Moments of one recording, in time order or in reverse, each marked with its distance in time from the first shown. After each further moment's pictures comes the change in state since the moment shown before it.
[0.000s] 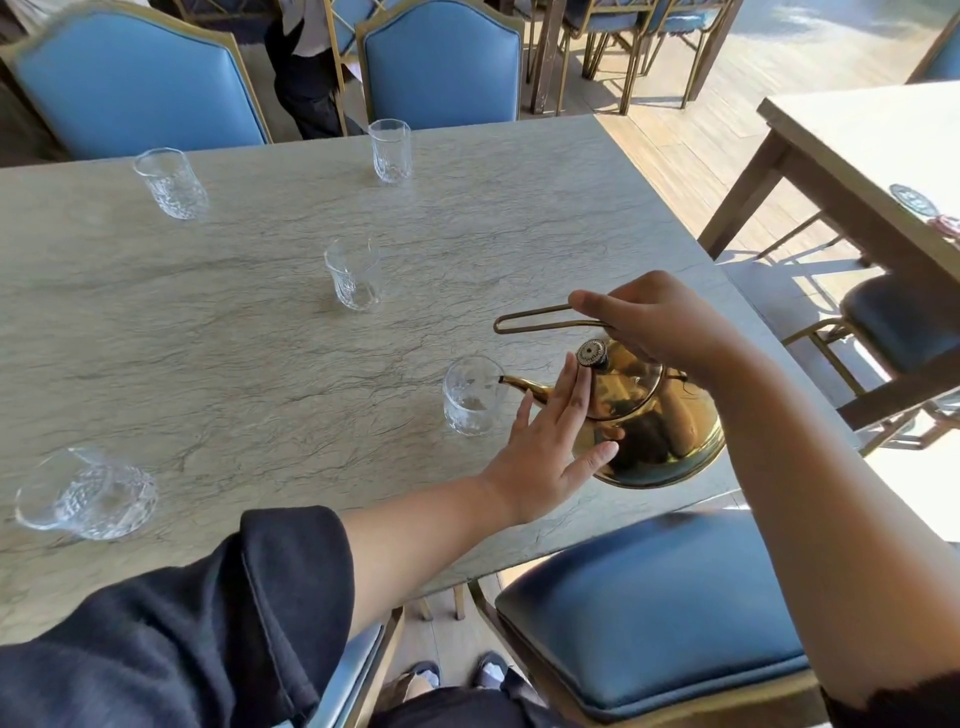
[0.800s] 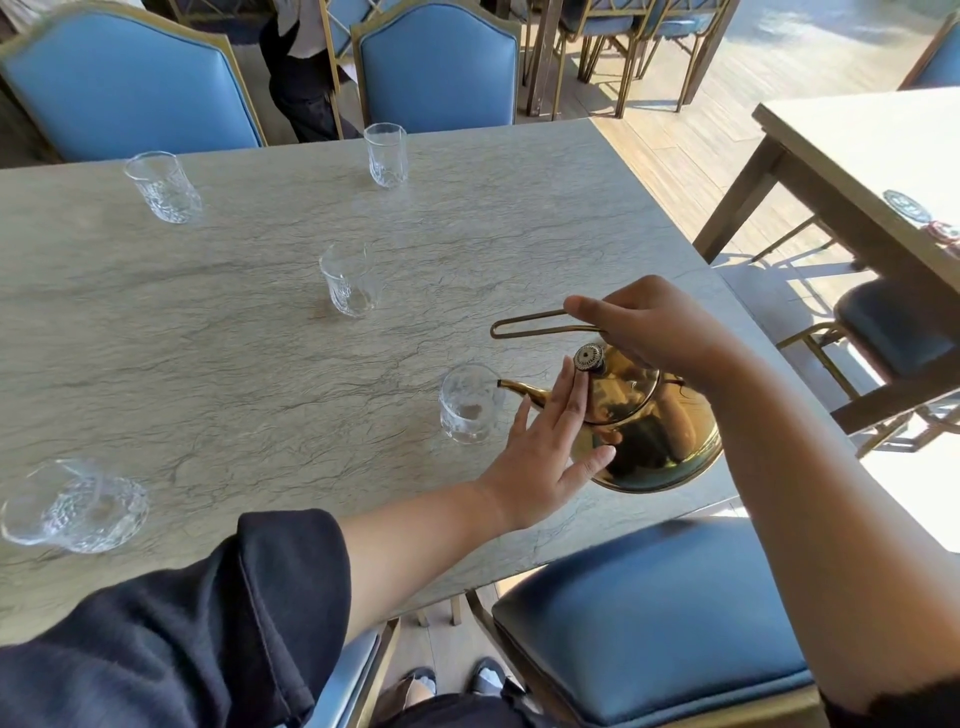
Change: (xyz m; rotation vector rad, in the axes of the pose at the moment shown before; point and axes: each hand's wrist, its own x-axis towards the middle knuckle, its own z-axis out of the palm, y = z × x) left_hand 0.006 -0.002 -0.001 -0.002 0.005 0.006; right_hand 0.006 -0.003 -0.001 -0.048 -0.012 0.008
